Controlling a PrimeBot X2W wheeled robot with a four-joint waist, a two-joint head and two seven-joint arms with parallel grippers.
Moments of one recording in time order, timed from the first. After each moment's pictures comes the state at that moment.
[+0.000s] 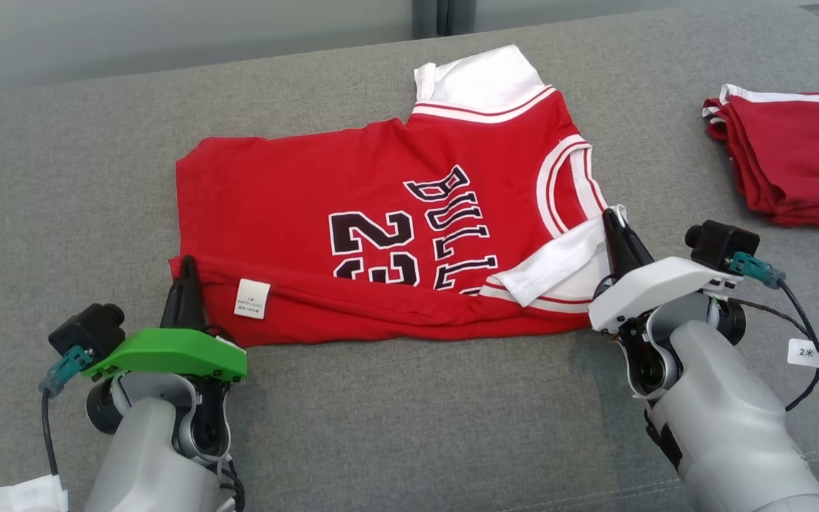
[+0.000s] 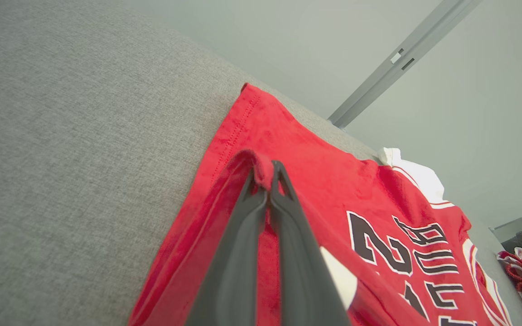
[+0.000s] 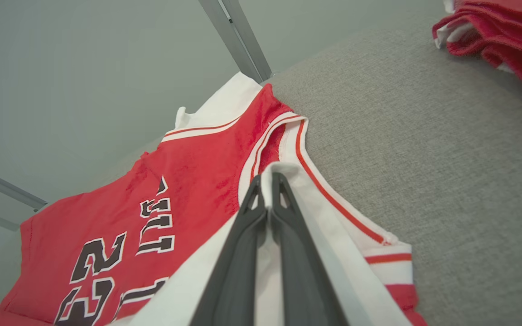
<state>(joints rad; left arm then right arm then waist) -0.41 0.05 -0.09 0.65 -0.72 -0.08 -0.26 -0.58 -0.06 0.17 0.82 0.62 0.13 -0.26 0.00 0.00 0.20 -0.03</state>
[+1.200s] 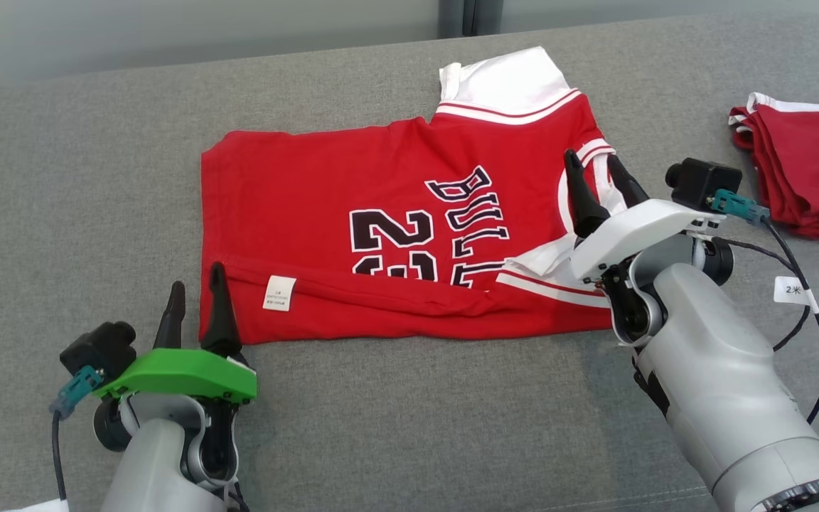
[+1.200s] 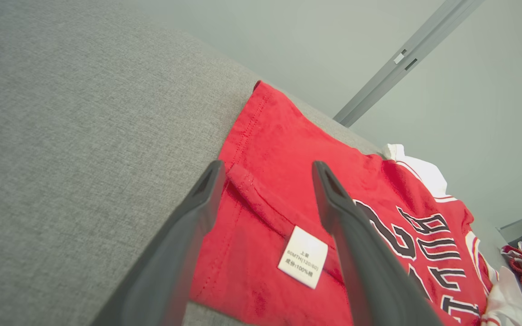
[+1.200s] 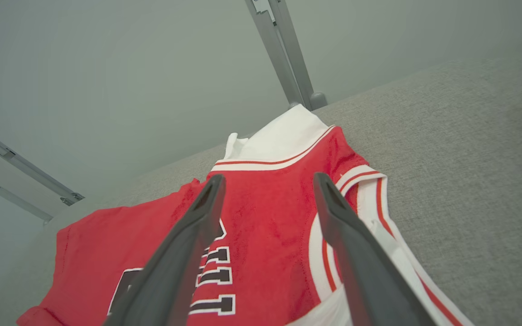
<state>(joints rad) -0.36 0.05 -0.12 0.58 -0.71 -0.07 -0.26 -0.77 -0.05 0.24 0.94 0.61 0.13 -0.26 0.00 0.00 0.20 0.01</state>
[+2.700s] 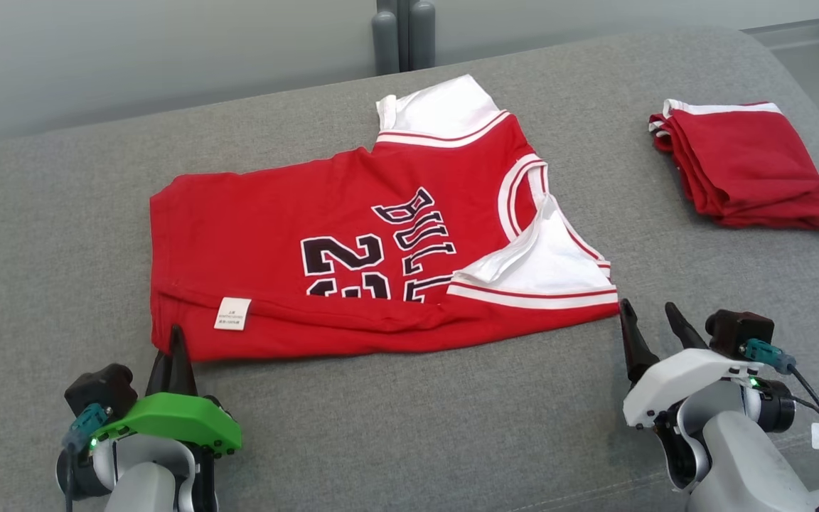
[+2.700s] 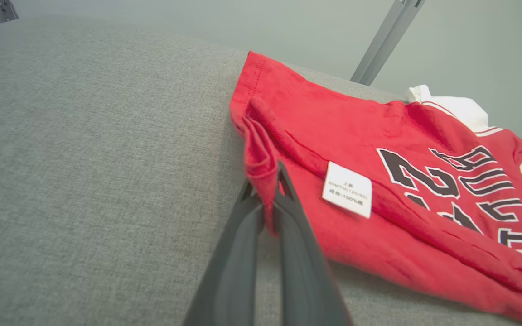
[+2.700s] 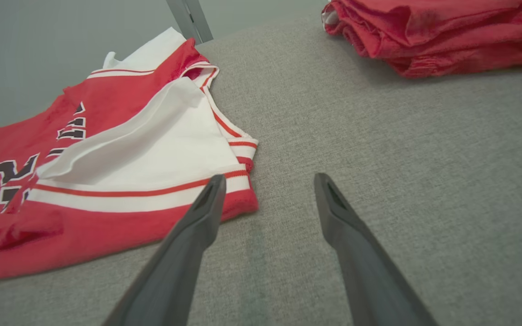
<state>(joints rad) -0.27 0.05 -0.01 0.62 -0.43 -0.02 -0.26 -0.31 -0.05 -0.02 0.64 0.28 0.13 -0.19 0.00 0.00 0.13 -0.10</state>
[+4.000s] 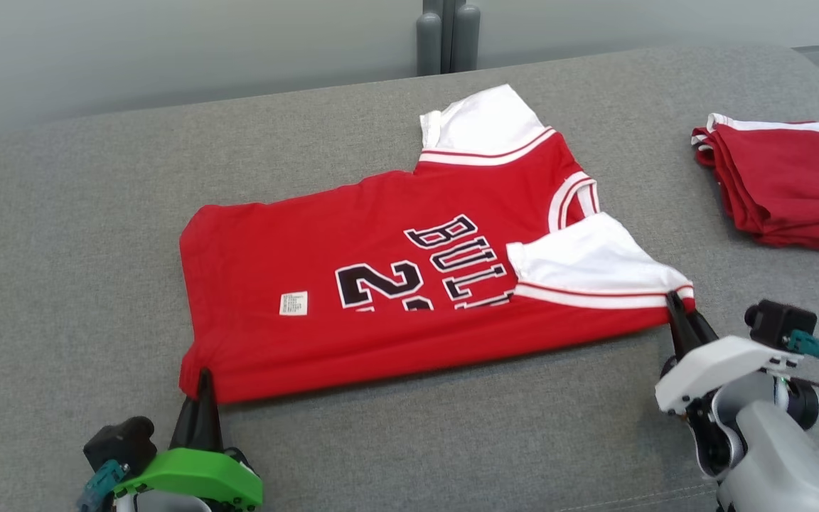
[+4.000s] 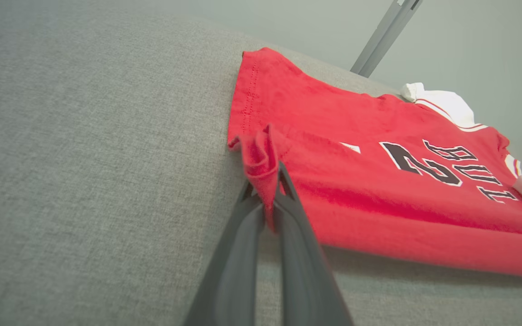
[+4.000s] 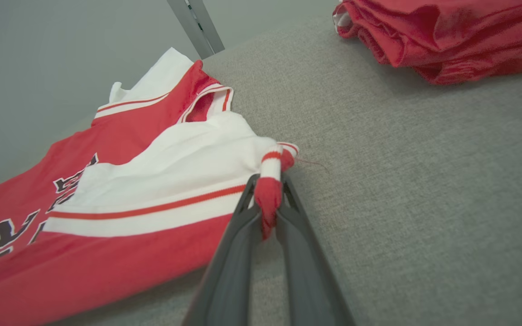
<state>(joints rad) -0.11 0.05 -0.07 0.46 -0.47 -0.03 -0.26 -0.42 -0.17 0.11 0.81 0.56 0.13 -0.24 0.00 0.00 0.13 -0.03</state>
